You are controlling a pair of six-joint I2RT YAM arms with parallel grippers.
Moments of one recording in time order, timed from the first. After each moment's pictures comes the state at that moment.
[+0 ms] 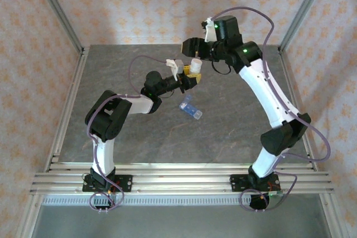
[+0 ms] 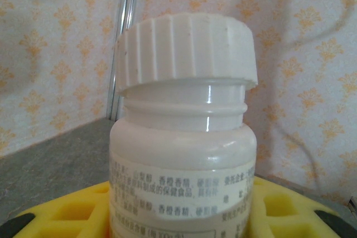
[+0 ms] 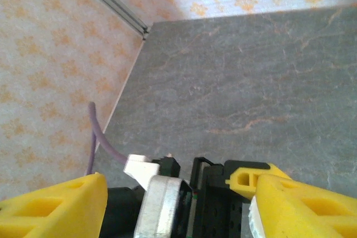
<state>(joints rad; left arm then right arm) -0.48 1.99 1.08 1.14 0.63 -0.33 0.48 1.71 1.97 -0.84 -0.33 0.47</state>
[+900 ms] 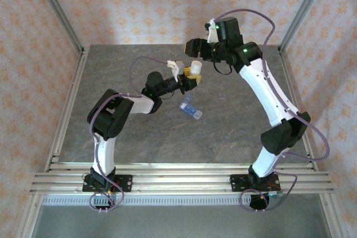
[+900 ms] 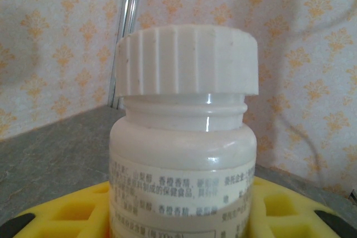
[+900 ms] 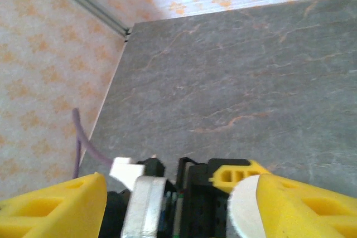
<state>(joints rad) -0.48 2.02 1.08 1.13 0.63 -0.33 0.44 1.71 1.94 -0.85 -0.30 0.48</state>
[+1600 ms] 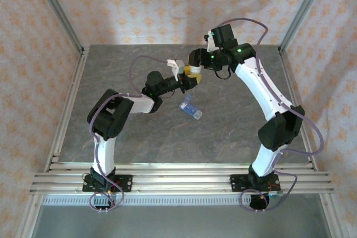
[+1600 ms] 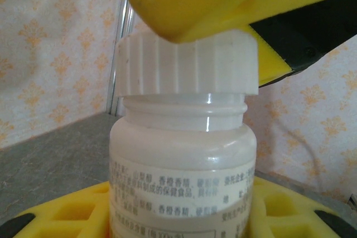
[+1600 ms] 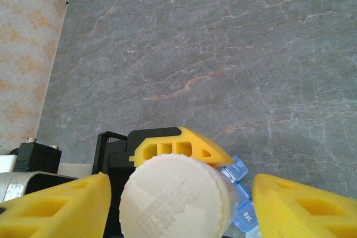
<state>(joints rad) -0.48 2.02 1.09 1.14 0.63 -0.34 0.43 1.76 1.89 -0.93 -0.26 0.45</state>
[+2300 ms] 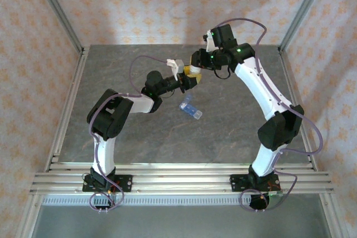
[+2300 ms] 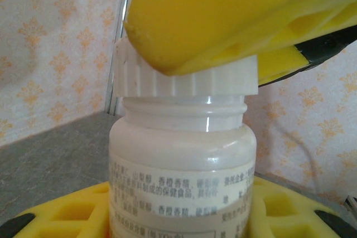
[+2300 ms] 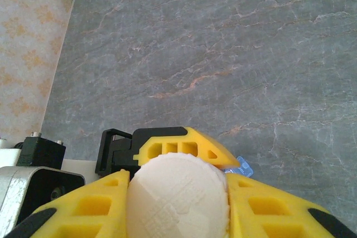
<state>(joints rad) -0.47 2.01 1.09 1.14 0.64 -0.36 0.43 1.77 1.89 -0.92 -0.29 0.43</state>
